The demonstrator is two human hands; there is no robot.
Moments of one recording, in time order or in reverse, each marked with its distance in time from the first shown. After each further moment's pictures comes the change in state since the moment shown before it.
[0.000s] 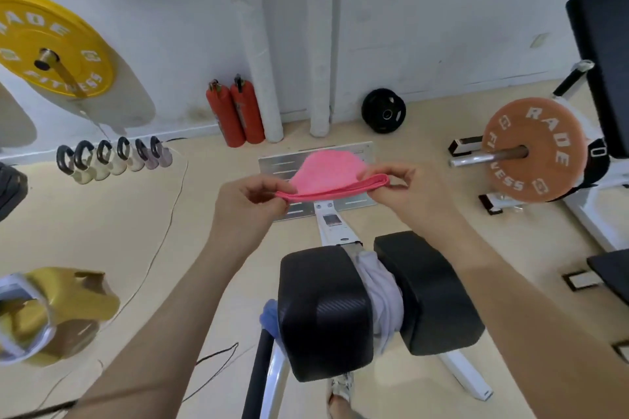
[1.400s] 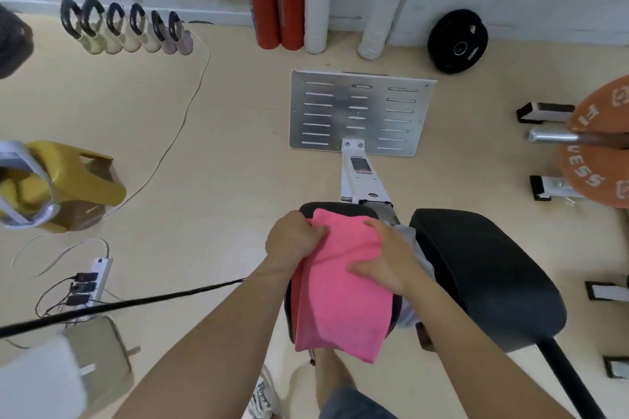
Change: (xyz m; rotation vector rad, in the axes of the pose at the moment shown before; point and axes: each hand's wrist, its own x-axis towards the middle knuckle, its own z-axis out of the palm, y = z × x) left_hand 0.024 -0.232 0.071 0.551 -0.230 -0.731; right_hand 0.018 0.197 0.112 -0.581 -0.501 0.485
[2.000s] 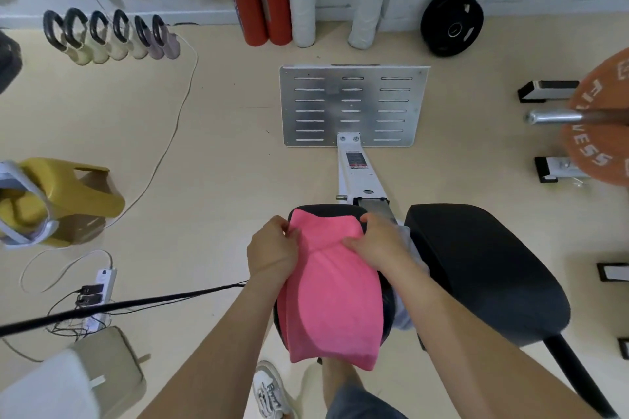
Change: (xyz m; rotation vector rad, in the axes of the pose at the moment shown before) left_hand -0.004 -0.004 0.005 0.014 0.232 -0.018; right_hand 0.041 -0.003 -0.009 -0.070 0.038 0.129
